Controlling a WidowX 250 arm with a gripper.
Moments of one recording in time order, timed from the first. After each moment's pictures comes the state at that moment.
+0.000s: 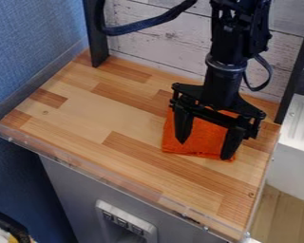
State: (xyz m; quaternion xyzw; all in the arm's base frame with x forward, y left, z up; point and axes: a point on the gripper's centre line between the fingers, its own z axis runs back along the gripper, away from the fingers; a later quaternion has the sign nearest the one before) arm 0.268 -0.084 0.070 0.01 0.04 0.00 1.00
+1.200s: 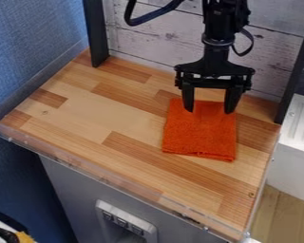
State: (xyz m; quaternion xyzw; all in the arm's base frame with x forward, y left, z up) arm 0.364 -0.050 0.045 -0.01 -0.02 0.19 0.98
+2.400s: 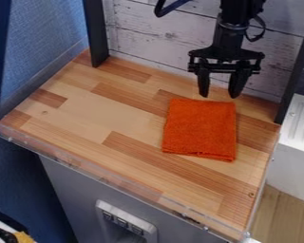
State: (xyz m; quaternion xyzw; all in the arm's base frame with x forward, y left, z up) arm 0.392 -0.056 0.047 0.02 0.01 0.24 0.97
